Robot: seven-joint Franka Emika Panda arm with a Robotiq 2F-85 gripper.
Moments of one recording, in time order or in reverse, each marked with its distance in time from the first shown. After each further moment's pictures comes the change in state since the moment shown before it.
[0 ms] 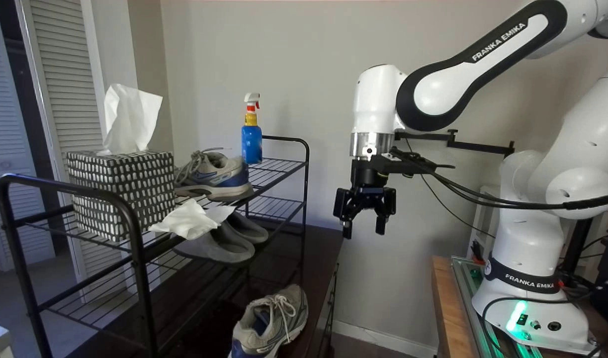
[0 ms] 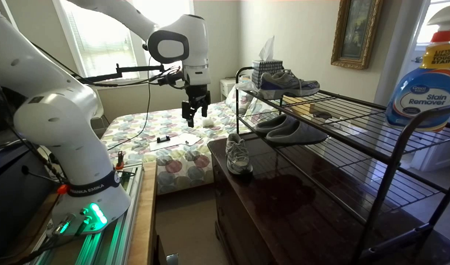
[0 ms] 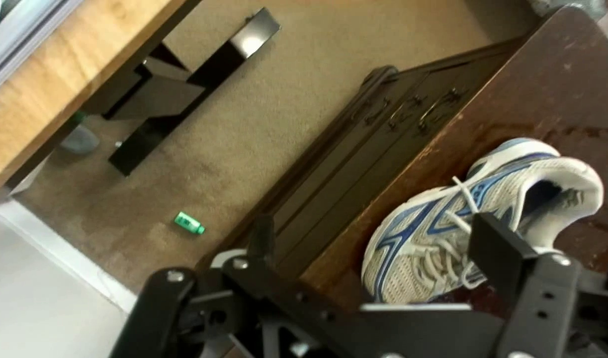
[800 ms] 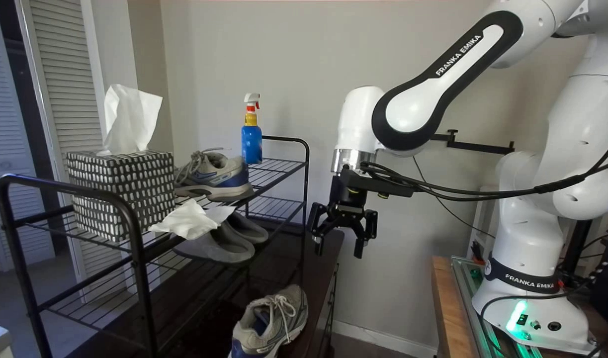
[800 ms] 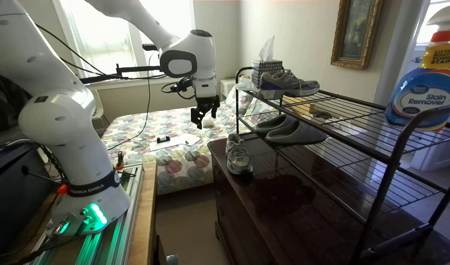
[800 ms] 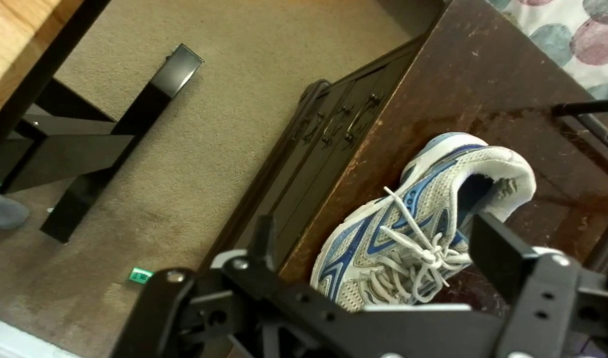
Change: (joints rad) arm 0.081 0.207 -0.010 0.048 0.175 0.247 0.067
